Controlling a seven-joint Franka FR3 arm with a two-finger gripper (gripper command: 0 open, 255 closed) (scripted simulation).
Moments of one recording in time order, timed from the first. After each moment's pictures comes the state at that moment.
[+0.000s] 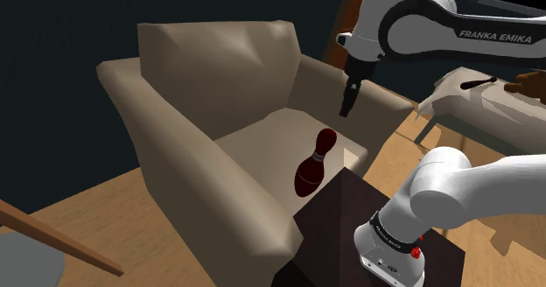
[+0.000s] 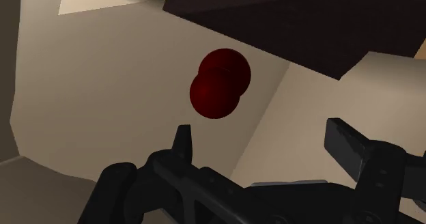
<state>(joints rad) 0.05 -0.81 -0.01 -2.54 -0.18 1.70 -0.34</state>
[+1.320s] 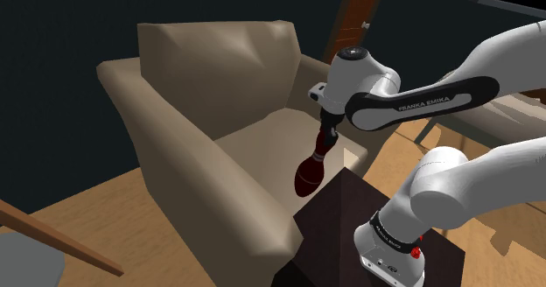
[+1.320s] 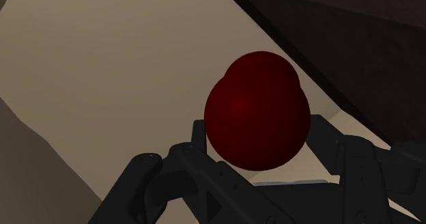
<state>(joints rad) 0.06 -0.62 -0.08 -2.86 -0.45 2.23 -0.53</state>
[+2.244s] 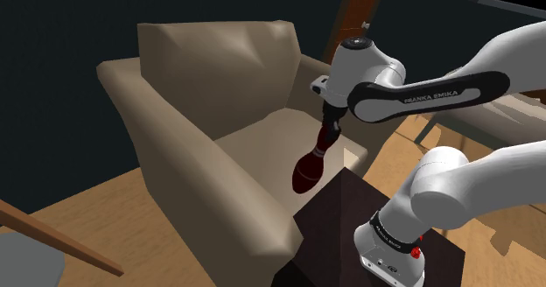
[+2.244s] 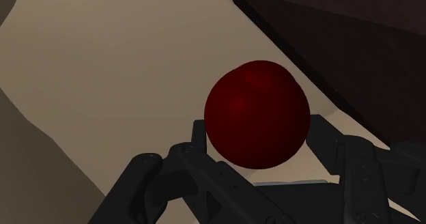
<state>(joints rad) 0.07 -0.66 -0.08 -2.82 -0.43 2.15 -0.56</state>
